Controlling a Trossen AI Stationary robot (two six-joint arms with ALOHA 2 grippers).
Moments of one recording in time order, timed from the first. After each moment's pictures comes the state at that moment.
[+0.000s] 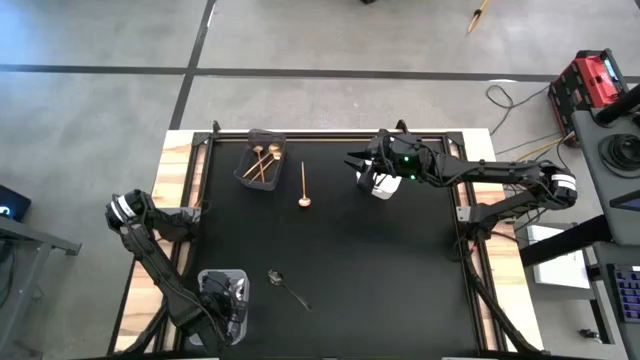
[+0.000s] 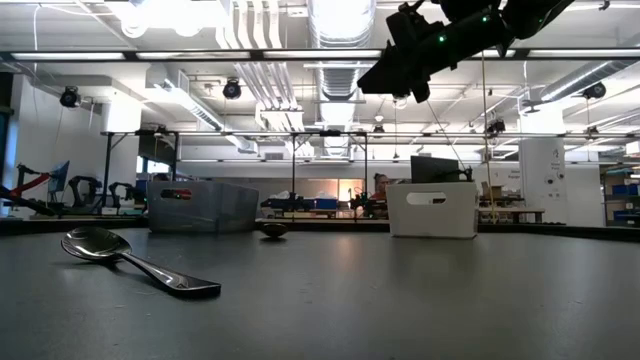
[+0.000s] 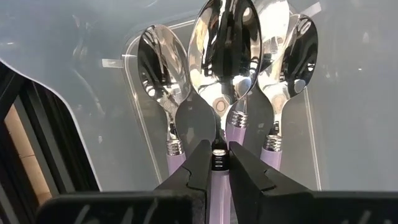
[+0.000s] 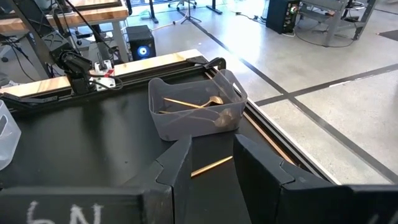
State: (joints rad) left arm -0.99 1.71 1.13 -1.08 -0.04 -2.34; right arm -0.32 1.30 0.86 0.17 0.03 0.05
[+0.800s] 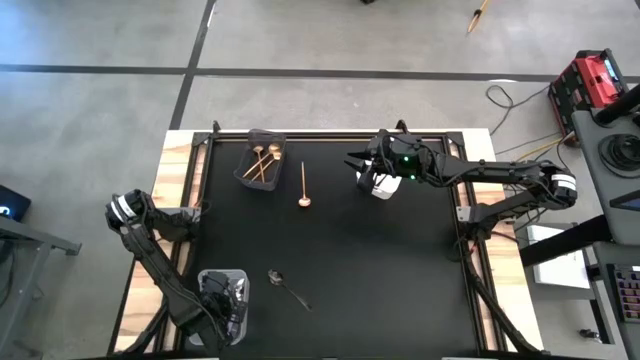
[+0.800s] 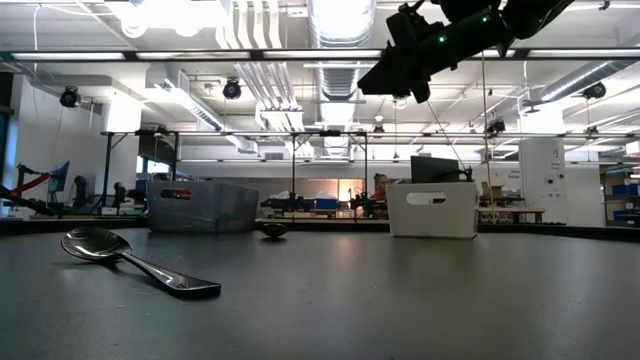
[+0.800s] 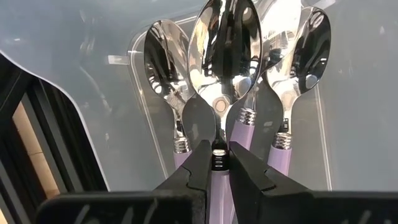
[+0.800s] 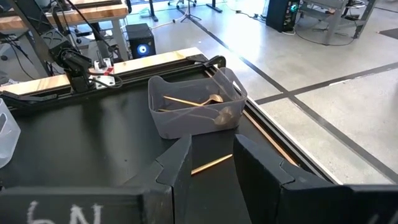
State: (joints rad) left arm -0.99 1.71 1.12 -1.07 -0.01 -2.33; right arm -0.32 1.30 0.86 0.16 0.03 0.05
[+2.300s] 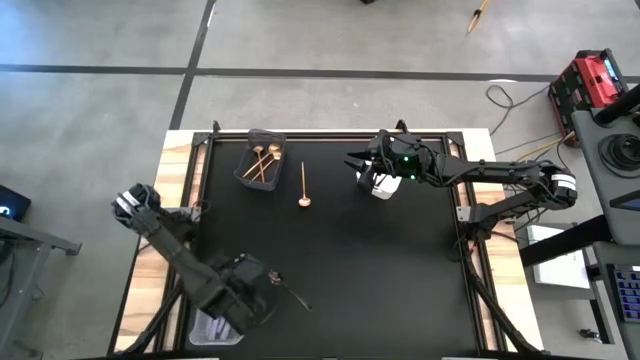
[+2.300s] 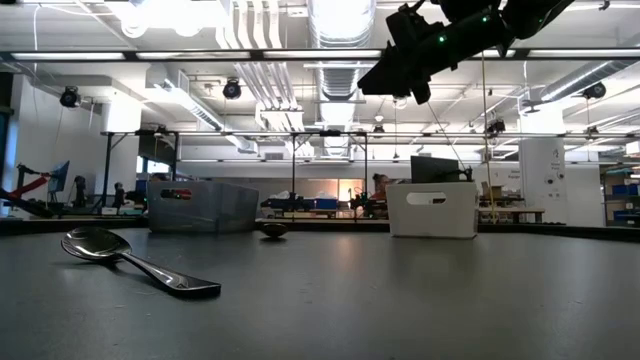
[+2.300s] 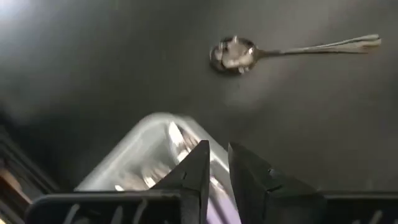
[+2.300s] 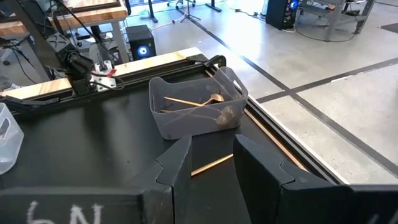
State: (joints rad) left arm -0.77 1.70 1.42 -1.32 -0.22 -1.56; right arm -0.32 1.30 0.86 0.16 0.03 0.08
